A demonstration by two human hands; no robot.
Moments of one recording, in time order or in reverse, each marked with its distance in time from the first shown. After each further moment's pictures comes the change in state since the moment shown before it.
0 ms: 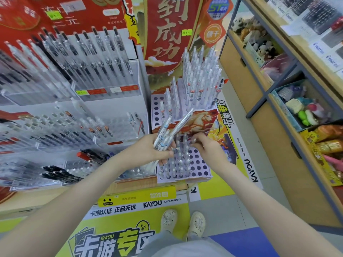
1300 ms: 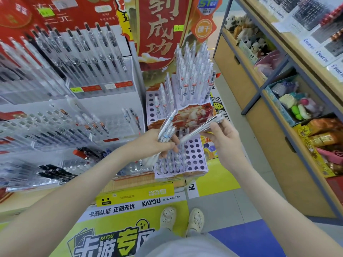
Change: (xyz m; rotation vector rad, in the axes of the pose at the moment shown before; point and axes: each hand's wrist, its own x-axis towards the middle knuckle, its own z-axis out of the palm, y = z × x) left_hand 0.008 0.011 0.009 0.085 -0.073 0.016; right_hand -0.029 -0.036 -0.051 0.979 0.250 0.167
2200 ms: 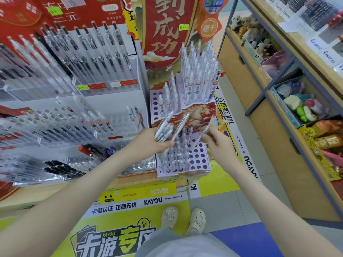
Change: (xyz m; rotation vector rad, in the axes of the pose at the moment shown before) left_hand -0.009 -0.007 0.003 0.072 0.261 -0.117; right_hand 0.005 0.036 -0.008 -0.727 -0.117 -0.108
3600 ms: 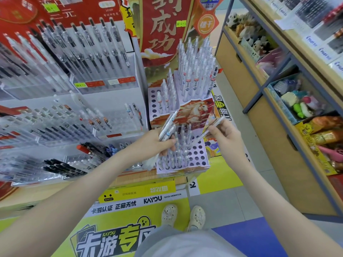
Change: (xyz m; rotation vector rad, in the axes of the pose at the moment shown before) left_hand 0.001 -0.005 0.009 -0.042 -0.160 0.093; right_hand -0.013 -0.028 -0.018 0.433 0.140 0.093
